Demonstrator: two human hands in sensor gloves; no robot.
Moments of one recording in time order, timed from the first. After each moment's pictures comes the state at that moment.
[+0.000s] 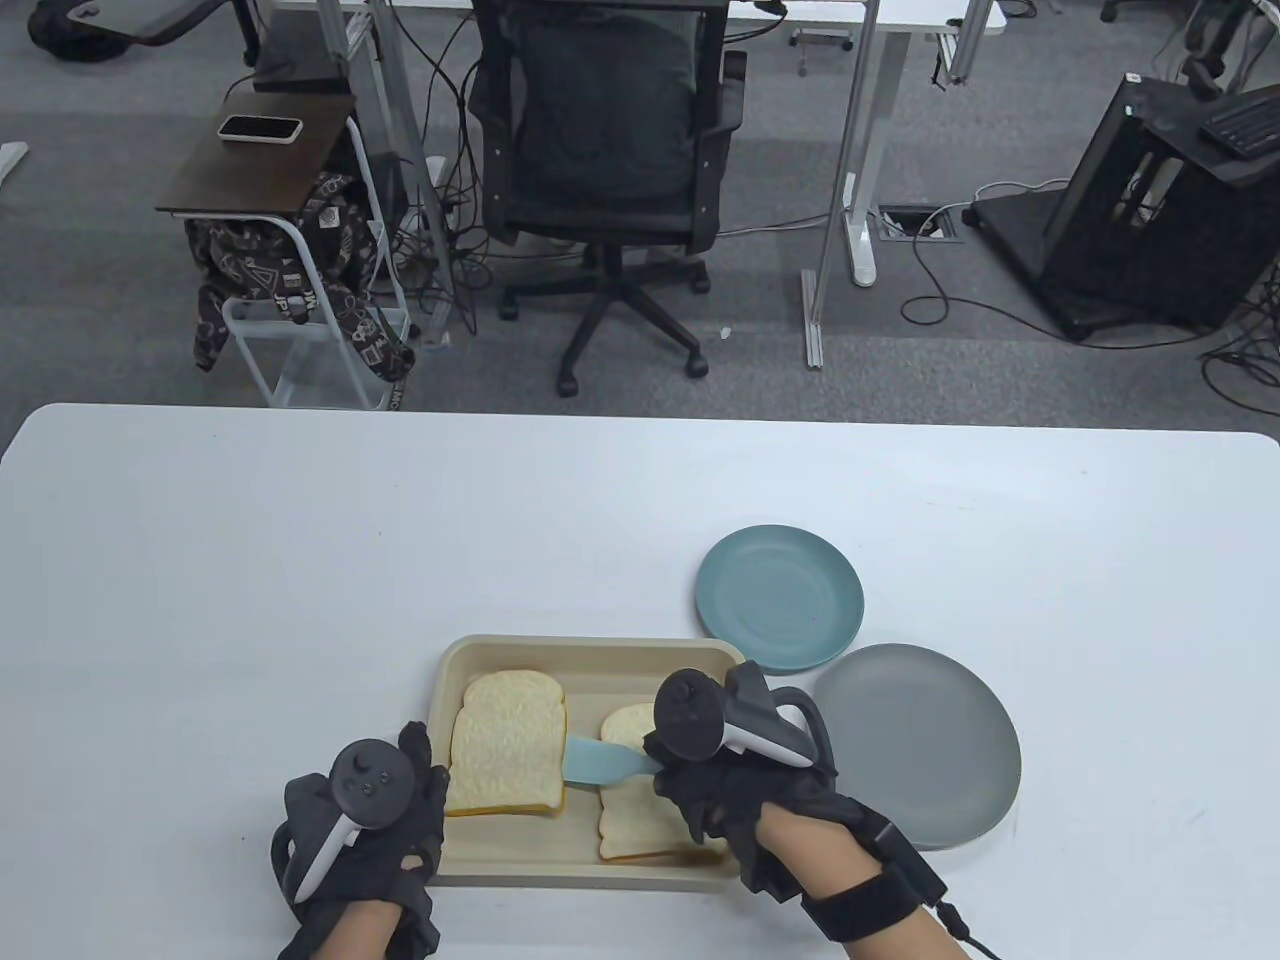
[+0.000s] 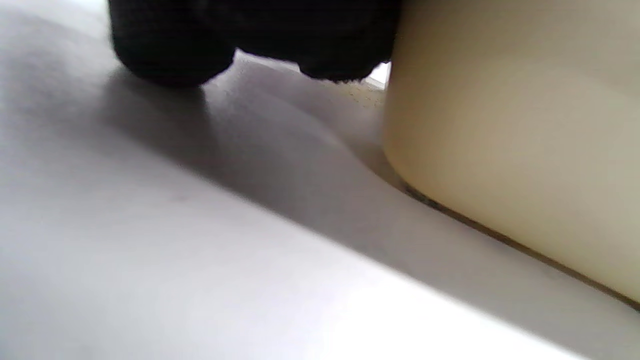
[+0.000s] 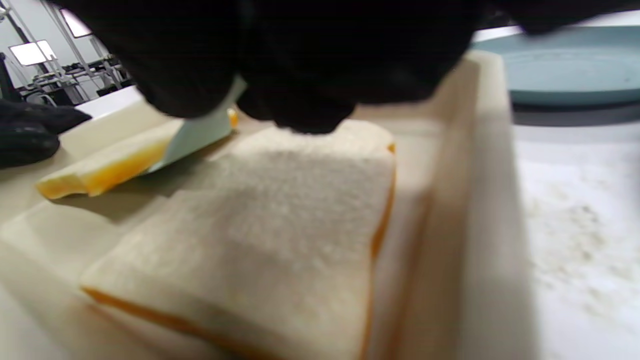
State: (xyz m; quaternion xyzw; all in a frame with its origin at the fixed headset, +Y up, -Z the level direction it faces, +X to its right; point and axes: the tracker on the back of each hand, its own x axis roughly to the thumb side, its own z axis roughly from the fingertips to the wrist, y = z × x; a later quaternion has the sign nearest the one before) left_hand -0.264 -0.813 -0.283 -0.11 0.09 0.21 0.97; right_hand 0.054 -0.711 -0.330 0.22 0.15 0.96 0.07
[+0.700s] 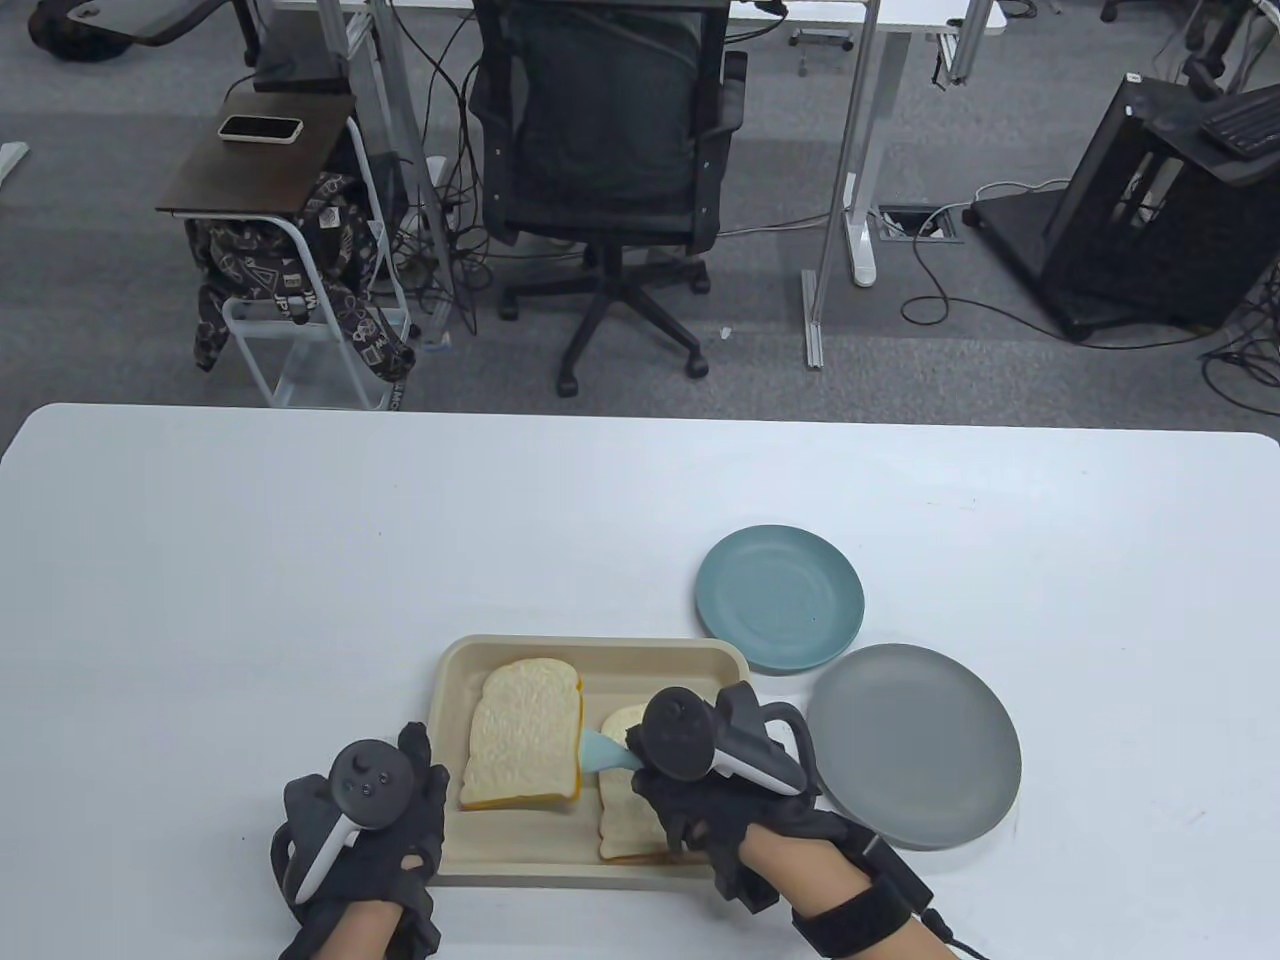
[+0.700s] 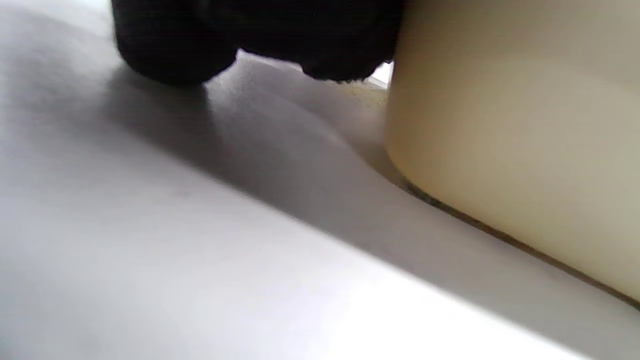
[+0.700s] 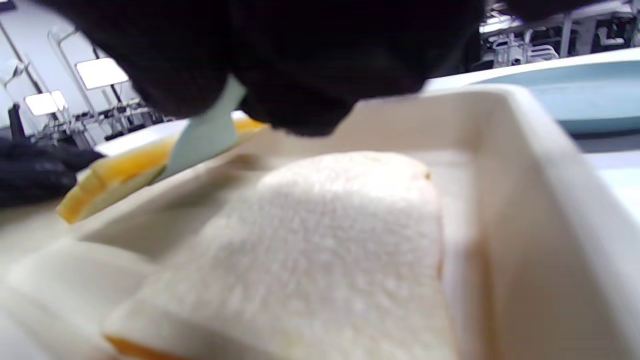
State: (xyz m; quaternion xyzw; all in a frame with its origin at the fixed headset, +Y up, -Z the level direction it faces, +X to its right) left_hand -0.260 -0.800 -0.278 -0.11 0.09 0.21 0.97; right_hand 0.059 -0.699 -0.315 0.20 0.09 0.97 0.12
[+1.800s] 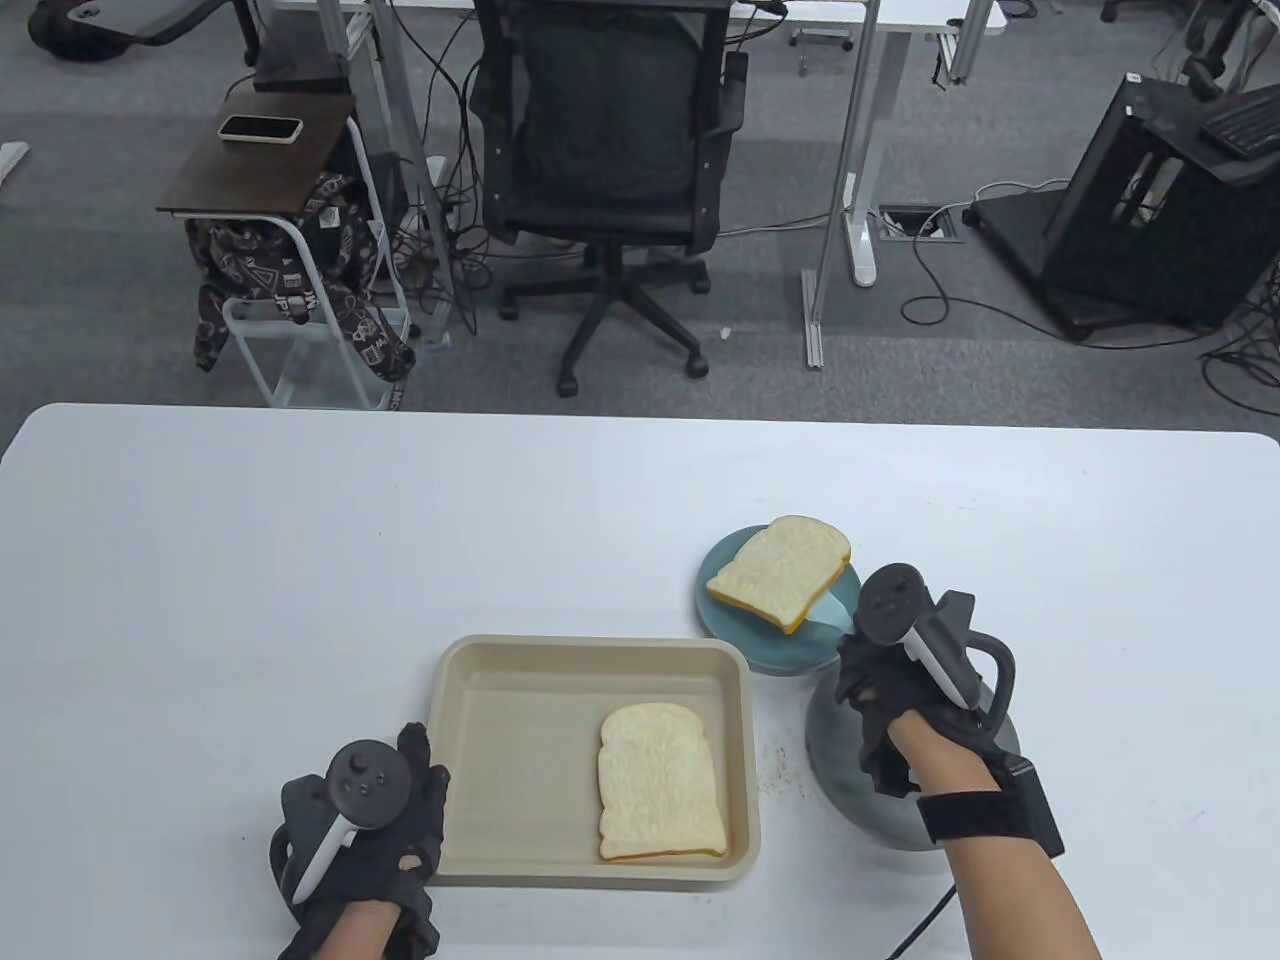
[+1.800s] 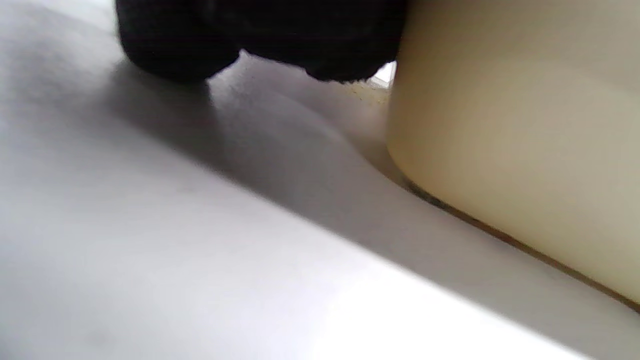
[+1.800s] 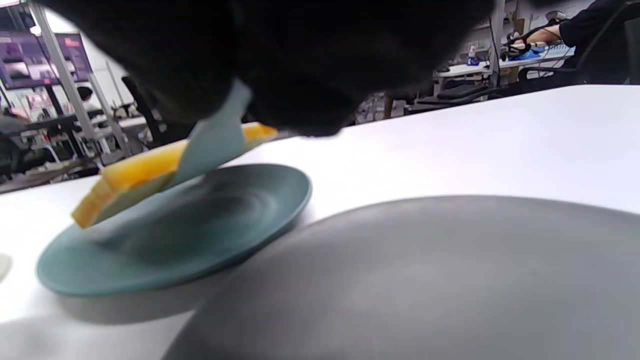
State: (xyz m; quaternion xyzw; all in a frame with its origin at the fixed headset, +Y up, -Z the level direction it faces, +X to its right) left_hand -0.258 -0.787 -0.272 -0.11 0.09 0.22 0.96; right_hand 0.216 -0.688 -0.402 -0.11 0.03 0.99 0.08
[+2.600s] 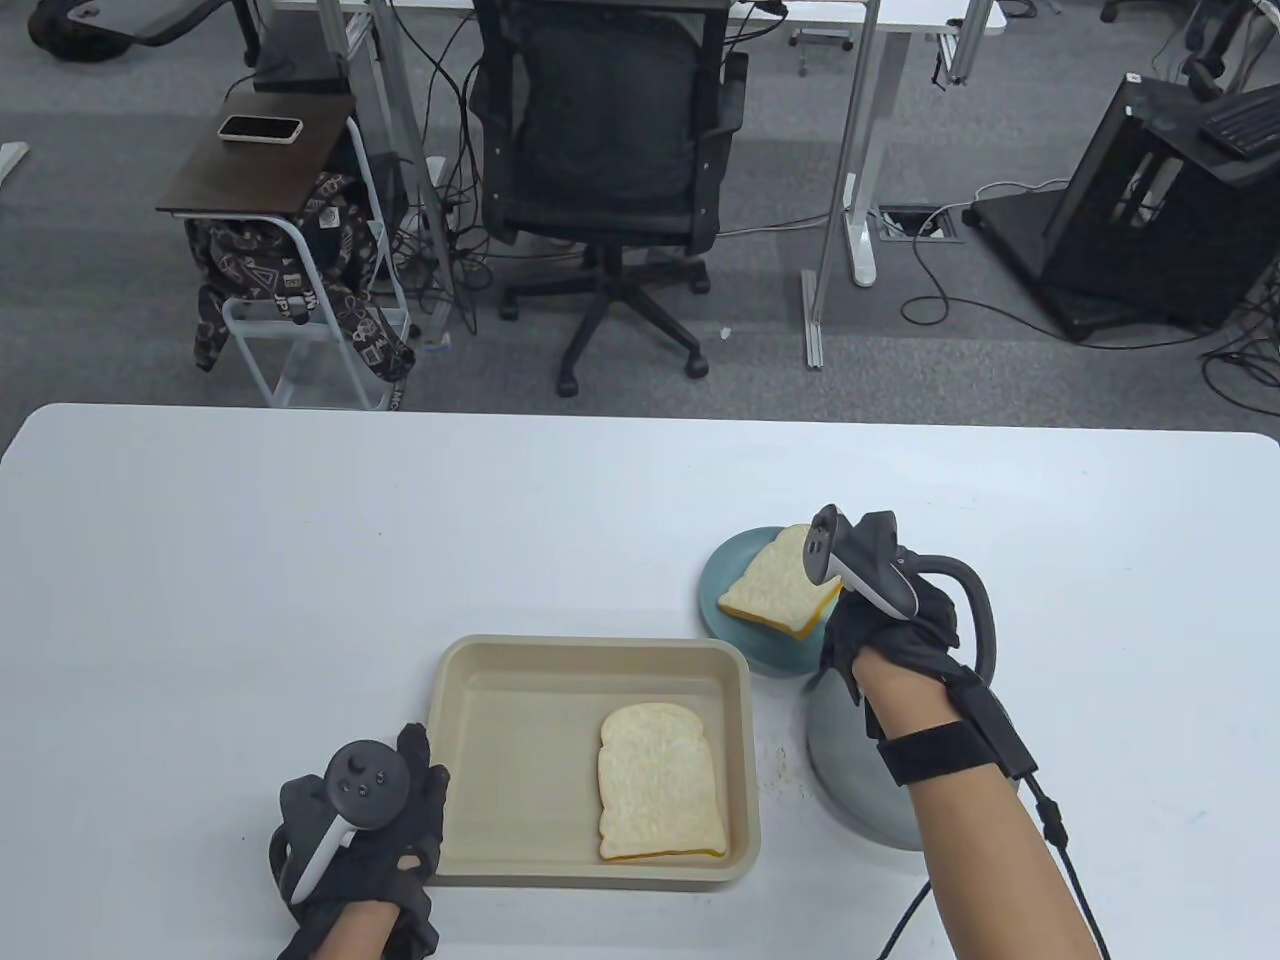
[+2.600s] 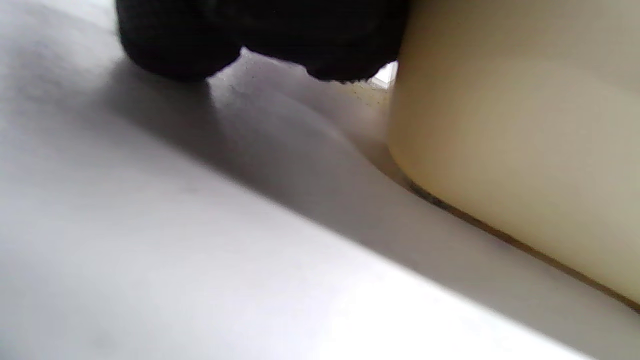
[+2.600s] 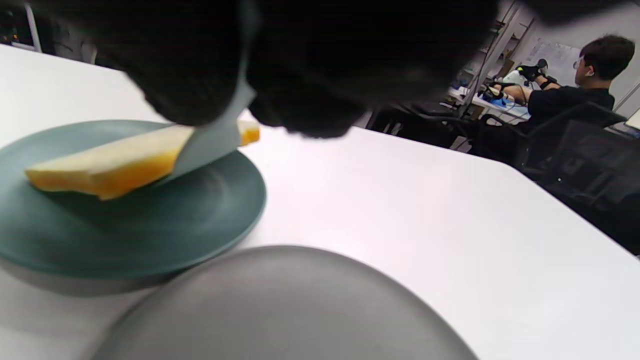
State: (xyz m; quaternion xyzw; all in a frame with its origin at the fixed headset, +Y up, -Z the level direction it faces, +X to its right) left_hand -0.257 -0.780 -0.269 -0.11 0.09 0.22 0.97; right_hand 0.175 -0.640 -0.429 -0.13 0.13 0.97 -0.13
